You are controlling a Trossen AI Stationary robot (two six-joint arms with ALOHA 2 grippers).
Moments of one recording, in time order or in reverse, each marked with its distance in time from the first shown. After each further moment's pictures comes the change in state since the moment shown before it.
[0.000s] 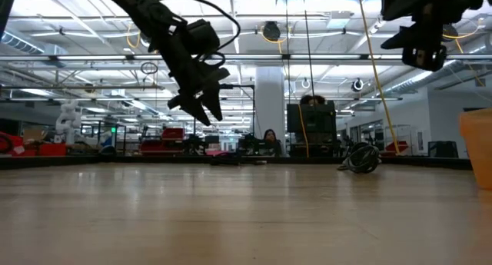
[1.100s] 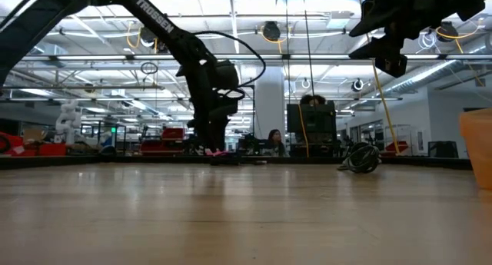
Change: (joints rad) left arm 0.110 0.374 0.356 -0.265 0.052 0.378; right arm -0.354 0.000 0.000 0.064 -0.204 -0.259
